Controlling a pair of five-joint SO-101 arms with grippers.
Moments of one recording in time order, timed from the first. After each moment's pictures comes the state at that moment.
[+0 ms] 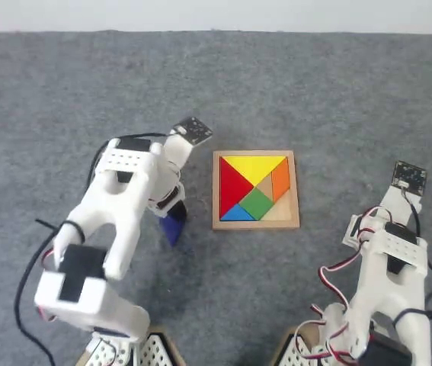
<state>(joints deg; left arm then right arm) 1.1 6.4 26.6 69.3 -30.5 21.2 -27.5 66.1 40.2 1.0</state>
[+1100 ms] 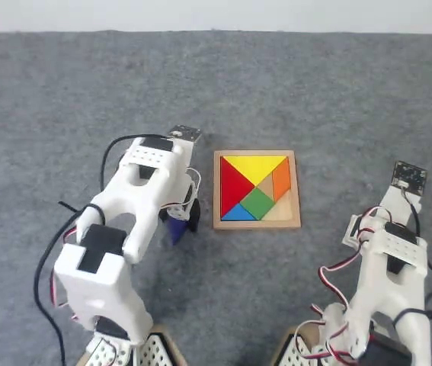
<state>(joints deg) 7.6 18.7 21.1 74.2 2.2 21.2 -27.5 66.1 40.2 1.0</state>
